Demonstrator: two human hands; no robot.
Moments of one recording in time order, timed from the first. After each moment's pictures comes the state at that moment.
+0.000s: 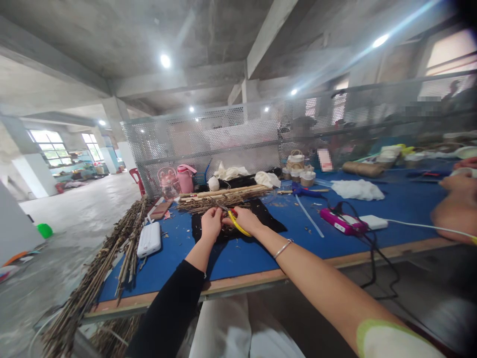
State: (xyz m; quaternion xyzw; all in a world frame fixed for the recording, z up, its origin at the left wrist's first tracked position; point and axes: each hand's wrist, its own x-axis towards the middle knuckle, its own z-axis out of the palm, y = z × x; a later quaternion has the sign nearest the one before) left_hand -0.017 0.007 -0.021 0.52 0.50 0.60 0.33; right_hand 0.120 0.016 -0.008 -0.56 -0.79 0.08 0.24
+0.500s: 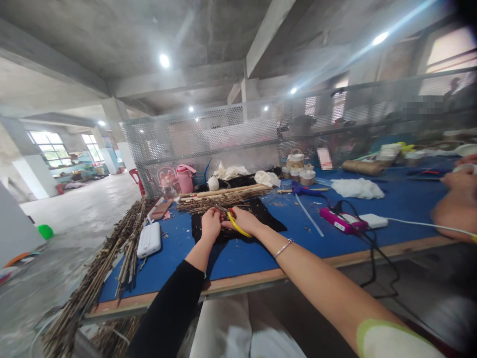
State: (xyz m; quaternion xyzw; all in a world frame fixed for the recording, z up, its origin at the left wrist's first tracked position) left_hand -0.019 0.003 -0.013 0.57 0.54 0.57 0.25; right_hand 0.119 0.018 -0.012 -0.53 -0.81 0.09 0.23
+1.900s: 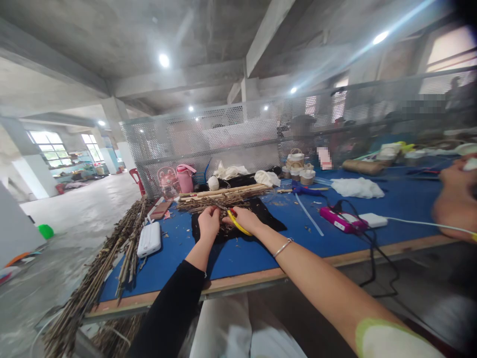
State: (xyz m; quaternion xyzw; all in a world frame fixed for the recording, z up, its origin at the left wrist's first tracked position) left_hand -0.027 0.004 -0.014 0.59 0.56 0.57 0.15; right_hand 0.121 0.019 -0.008 -0.55 -0.80 0.08 0.22
